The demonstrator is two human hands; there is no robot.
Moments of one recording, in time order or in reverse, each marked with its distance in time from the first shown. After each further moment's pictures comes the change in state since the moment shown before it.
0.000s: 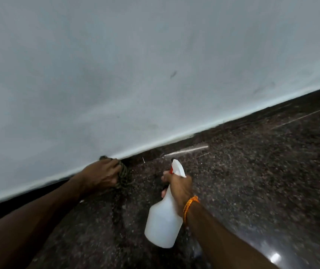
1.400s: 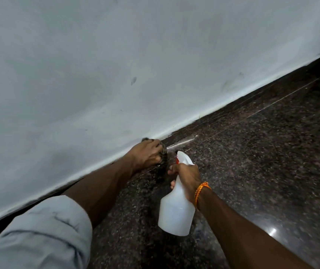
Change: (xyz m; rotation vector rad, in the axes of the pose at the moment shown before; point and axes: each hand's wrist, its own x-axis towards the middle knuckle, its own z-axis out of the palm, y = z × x) left_hand 0.188 -0.003 -0.013 -0.005 -0.143 0.163; right_hand 0.028 -0.038 -0.067 0.052 0.040 0.049
